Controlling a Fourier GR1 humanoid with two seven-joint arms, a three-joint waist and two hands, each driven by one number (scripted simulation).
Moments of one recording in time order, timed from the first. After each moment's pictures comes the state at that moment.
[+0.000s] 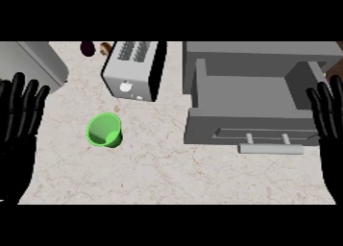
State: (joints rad) left arm -0.02 0.11 -0.01 -2.10 0.03 -0.01 0.01; right arm 0.00 -0.08 0.00 -2.10 -0.01 0.01 0.02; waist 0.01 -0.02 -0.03
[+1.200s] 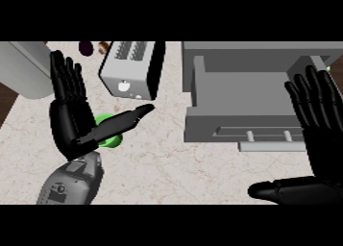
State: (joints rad) left arm -0.30 0.00 -0.17 -1.71 -0.12 0.69 0.00; right arm -0.09 -0.07 0.01 -2.06 -0.10 0.07 0.13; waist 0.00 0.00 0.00
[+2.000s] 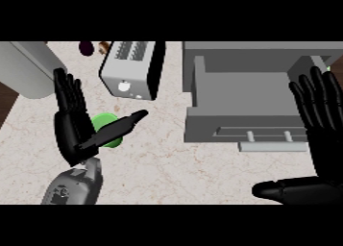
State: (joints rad) left arm -0.22 0.00 -0.17 -1.65 -0.05 0.72 -0.06; right arm -0.07 -0.07 -0.01 -2.06 -0.11 0.08 0.11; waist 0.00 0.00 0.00
